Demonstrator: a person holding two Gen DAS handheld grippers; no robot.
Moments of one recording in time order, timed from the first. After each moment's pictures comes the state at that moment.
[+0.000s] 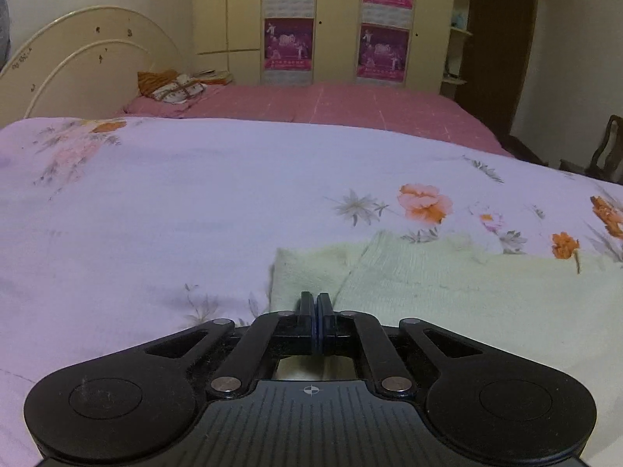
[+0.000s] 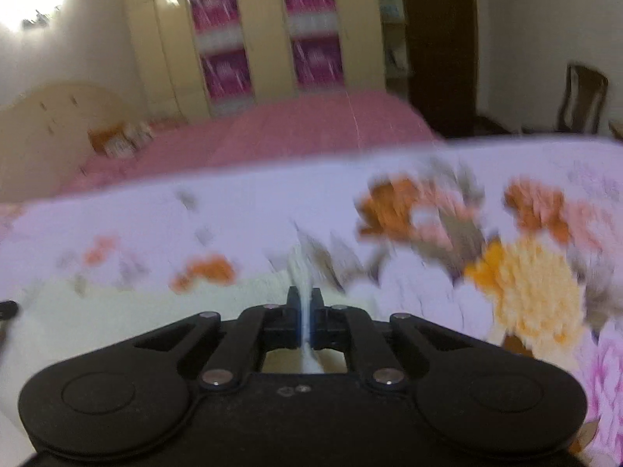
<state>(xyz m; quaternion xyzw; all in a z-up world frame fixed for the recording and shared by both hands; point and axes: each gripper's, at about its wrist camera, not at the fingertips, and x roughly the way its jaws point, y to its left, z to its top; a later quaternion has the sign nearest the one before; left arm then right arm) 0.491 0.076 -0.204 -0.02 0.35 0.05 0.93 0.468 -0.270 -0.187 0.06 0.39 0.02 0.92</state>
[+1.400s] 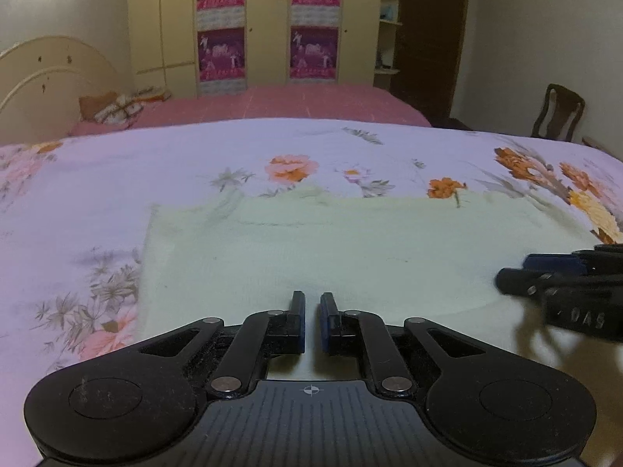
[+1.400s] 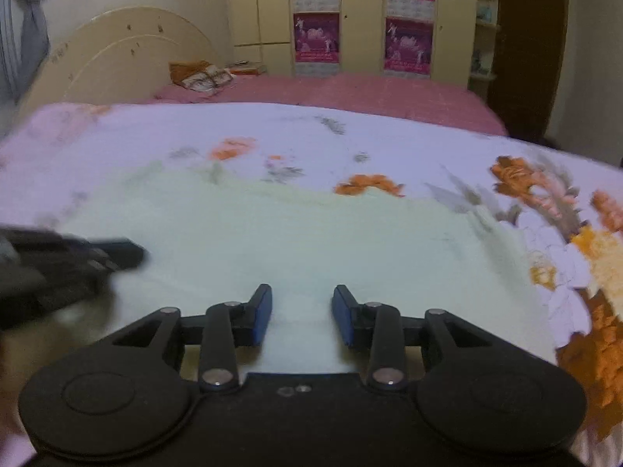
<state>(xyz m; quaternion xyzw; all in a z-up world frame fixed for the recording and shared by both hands) 0.430 0.002 -0.194 0.00 0.35 -0.04 0.94 0.405 -0.169 -0.190 -0.05 0.37 0.10 0.92</state>
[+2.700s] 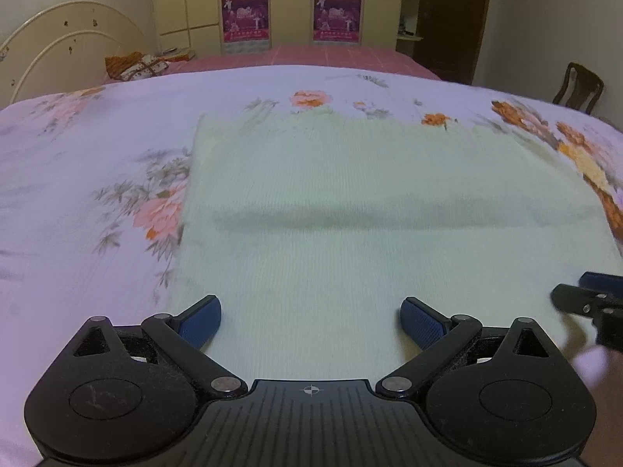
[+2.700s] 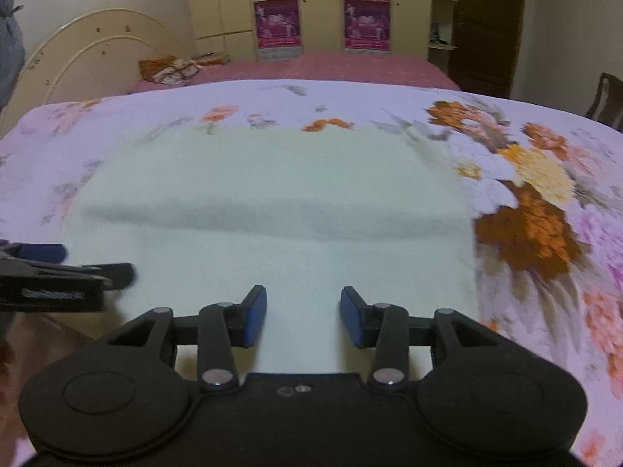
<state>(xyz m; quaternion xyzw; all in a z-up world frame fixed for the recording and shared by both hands) 0.333 0.006 -0.200 0.01 0.40 -0.01 0.92 0.302 -0.190 -0.182 -0.01 0.41 0.05 0.91</state>
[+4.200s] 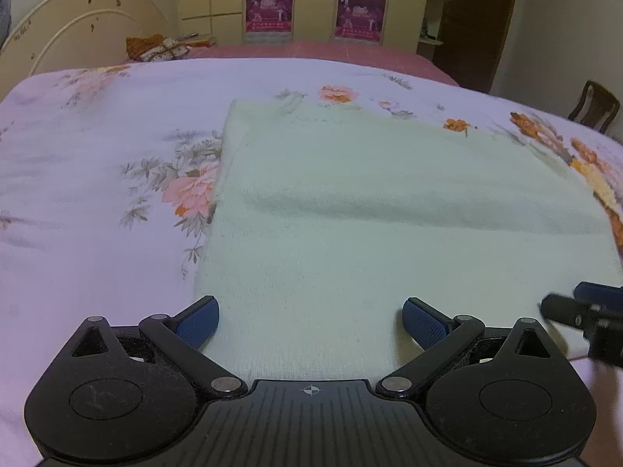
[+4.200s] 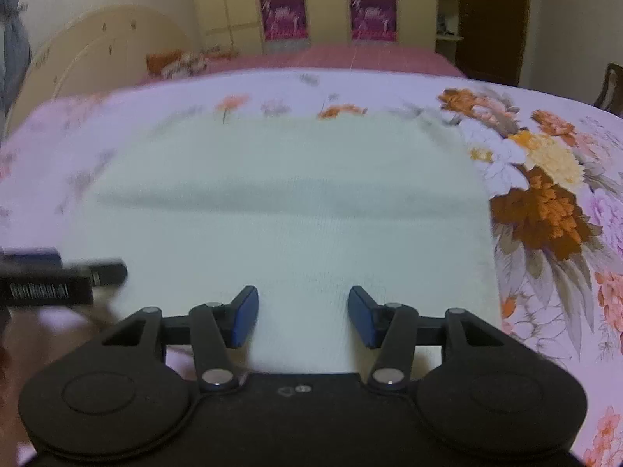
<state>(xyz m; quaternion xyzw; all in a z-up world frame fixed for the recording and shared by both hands) 0.325 0.023 -0.194 -0.03 0.41 0.01 0.91 0.302 -0.174 -0.184 -0.01 0.41 0.08 0.91</state>
